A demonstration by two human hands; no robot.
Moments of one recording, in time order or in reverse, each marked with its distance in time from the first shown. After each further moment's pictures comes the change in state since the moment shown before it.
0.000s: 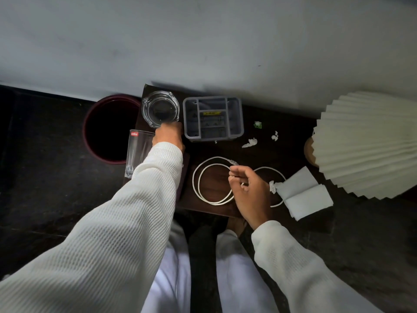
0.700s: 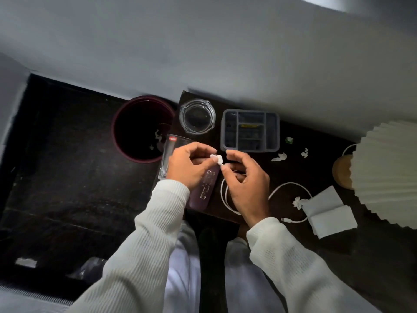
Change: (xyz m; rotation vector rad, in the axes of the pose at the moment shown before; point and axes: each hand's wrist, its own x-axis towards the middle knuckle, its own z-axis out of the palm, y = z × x) left_hand -0.071 -0.055 -0.022 -1.092 -0.006 0.058; right_hand 0.001 -0.090 0.064 0.058 -0.033 -0.176
